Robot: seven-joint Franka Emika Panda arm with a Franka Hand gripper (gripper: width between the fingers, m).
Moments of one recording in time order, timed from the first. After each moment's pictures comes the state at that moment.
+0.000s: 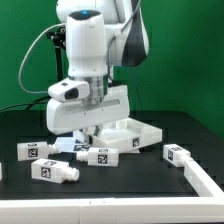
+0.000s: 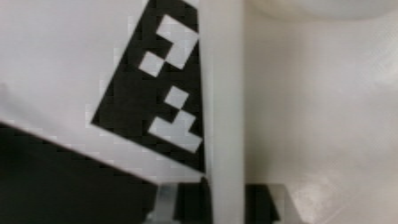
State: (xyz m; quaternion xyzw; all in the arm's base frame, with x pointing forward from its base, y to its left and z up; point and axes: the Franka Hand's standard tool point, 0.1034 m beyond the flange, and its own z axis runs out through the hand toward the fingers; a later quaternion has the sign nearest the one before) arm 0.358 -0.036 0.032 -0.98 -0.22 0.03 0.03
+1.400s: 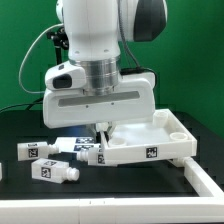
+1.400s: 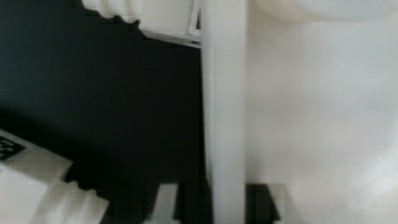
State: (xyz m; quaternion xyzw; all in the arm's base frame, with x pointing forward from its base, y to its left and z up) arm 0.505 -0.022 0.064 -1.00 -0.02 0.08 0.05
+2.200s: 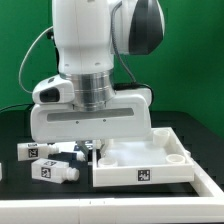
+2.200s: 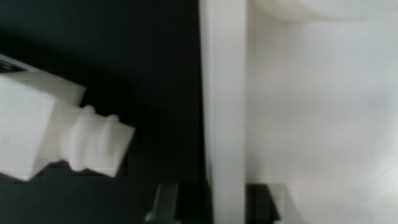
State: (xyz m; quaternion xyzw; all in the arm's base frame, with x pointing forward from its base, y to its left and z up) arm 0.545 -0.038 0.042 -1.00 0.03 0.06 0.04
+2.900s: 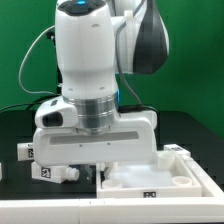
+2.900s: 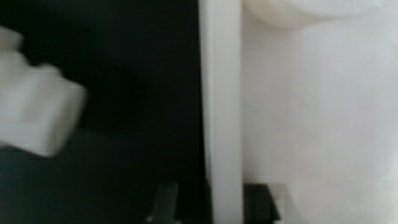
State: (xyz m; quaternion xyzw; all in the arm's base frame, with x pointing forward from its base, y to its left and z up) arm 0.573 -0.025 0.008 -1.00 0.03 0.06 0.04
